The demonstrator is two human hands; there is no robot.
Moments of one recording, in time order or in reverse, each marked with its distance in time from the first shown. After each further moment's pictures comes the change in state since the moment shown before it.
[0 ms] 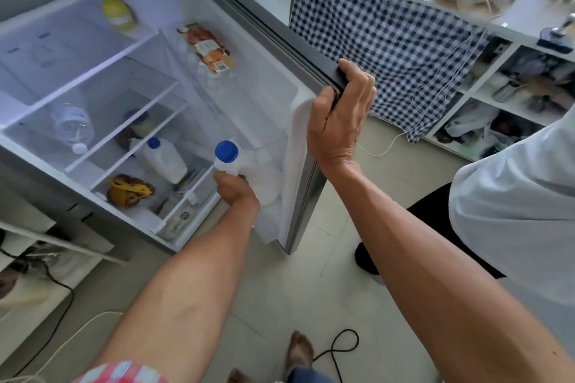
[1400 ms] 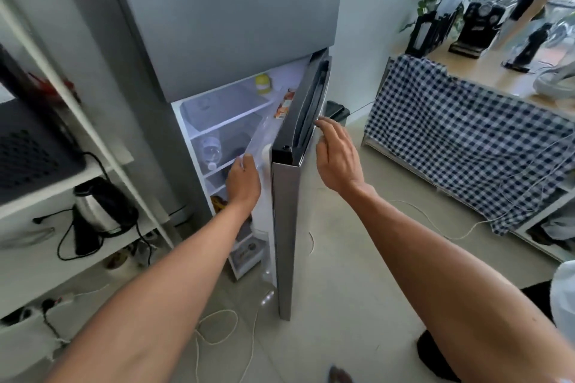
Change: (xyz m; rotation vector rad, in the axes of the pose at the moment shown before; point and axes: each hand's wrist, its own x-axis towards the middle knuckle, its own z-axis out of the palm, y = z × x) left_hand 0.000 0.192 -0.136 0.615 -0.136 0.692; right_hand -0.053 -0.114 0.081 0.095 -0.637 -0.226
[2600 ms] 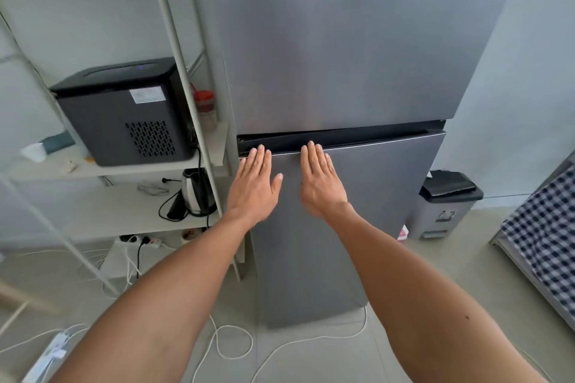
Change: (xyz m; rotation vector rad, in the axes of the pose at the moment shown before) left_hand 0.059 0.033 -0.022 1.124 0.333 0.230; right_hand 0.124 -0.001 0.133 -0.201 -0.560 -0.557
